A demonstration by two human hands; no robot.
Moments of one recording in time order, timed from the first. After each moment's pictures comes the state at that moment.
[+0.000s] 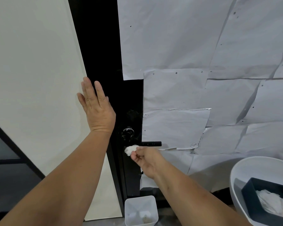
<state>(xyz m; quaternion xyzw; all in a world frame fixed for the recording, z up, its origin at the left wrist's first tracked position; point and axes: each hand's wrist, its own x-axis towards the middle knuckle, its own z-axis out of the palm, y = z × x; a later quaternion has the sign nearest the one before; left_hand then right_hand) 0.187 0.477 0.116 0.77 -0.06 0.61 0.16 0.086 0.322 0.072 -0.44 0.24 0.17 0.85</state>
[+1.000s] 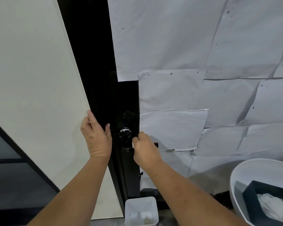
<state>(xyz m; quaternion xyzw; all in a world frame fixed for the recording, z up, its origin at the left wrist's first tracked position) 0.142 0.471 0.054 0.83 0.03 0.49 0.24 0.106 0.308 0.052 -0.96 -0.17 -0.14 0.18</state>
